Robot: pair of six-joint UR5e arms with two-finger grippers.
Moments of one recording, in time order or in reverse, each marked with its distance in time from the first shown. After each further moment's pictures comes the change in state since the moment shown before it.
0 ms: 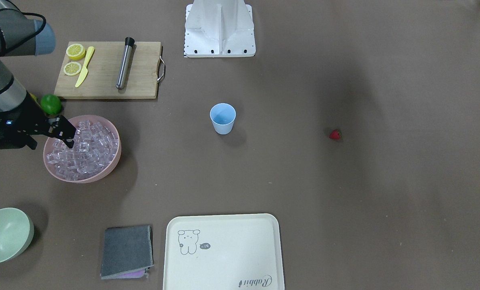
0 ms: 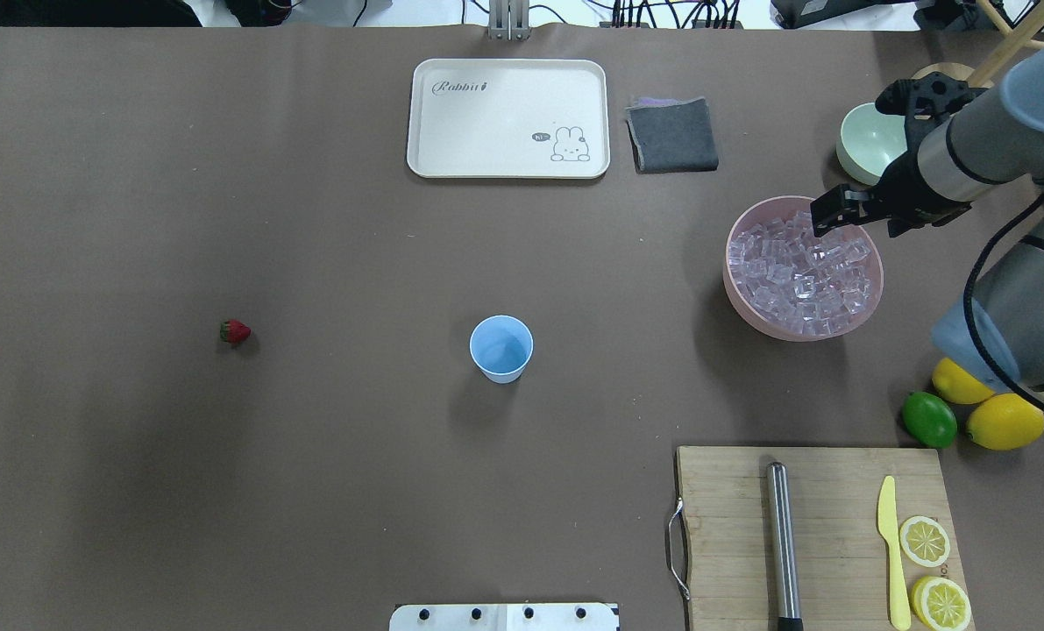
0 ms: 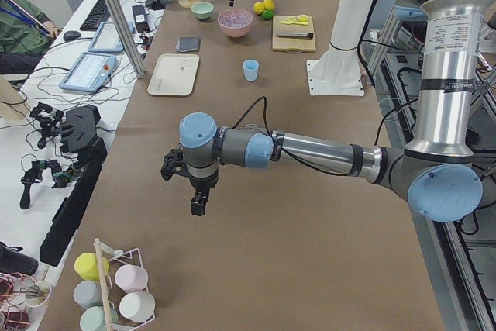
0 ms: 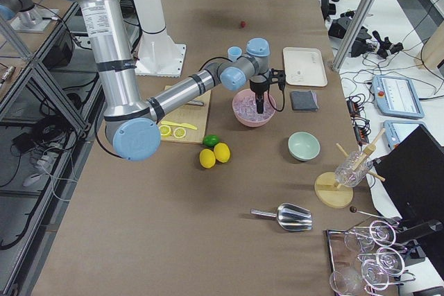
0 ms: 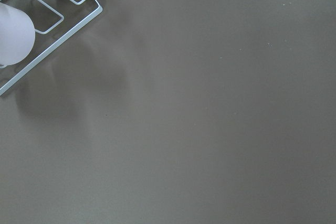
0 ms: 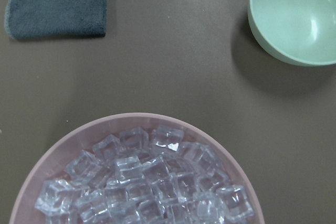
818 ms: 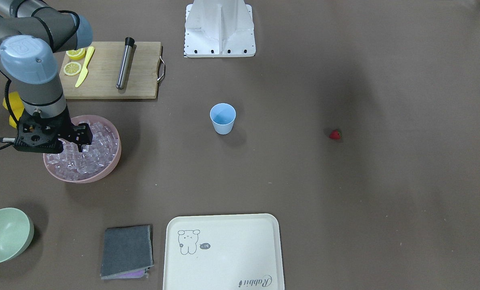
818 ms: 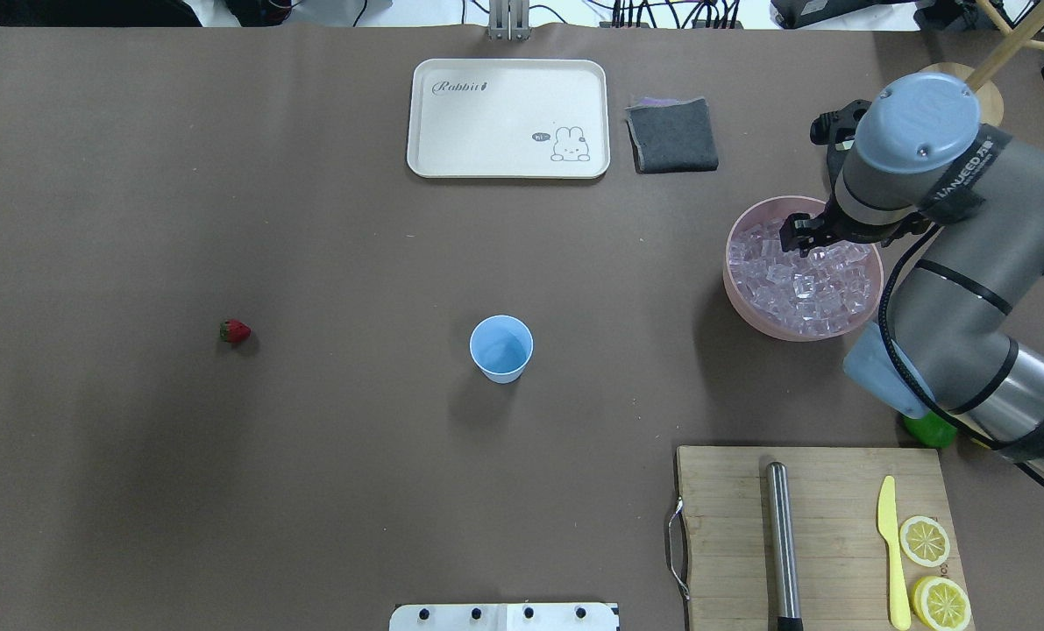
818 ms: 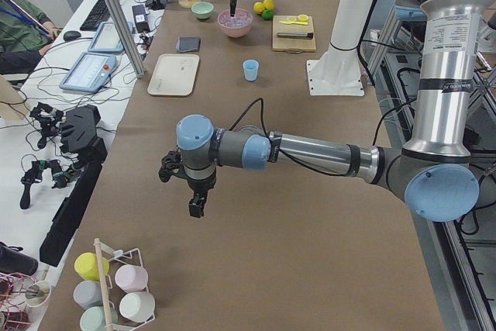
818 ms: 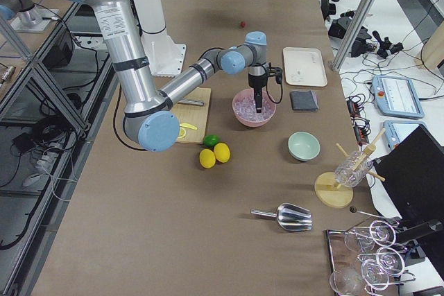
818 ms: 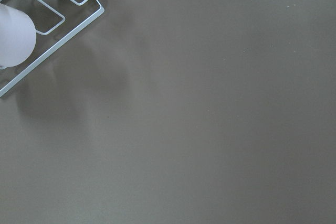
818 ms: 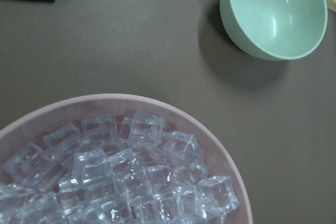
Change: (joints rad) left arm 0.000 -0.007 0.019 -0.001 0.000 0.000; right arm -0.124 0.100 -0.003 -0.321 -0.255 -0.022
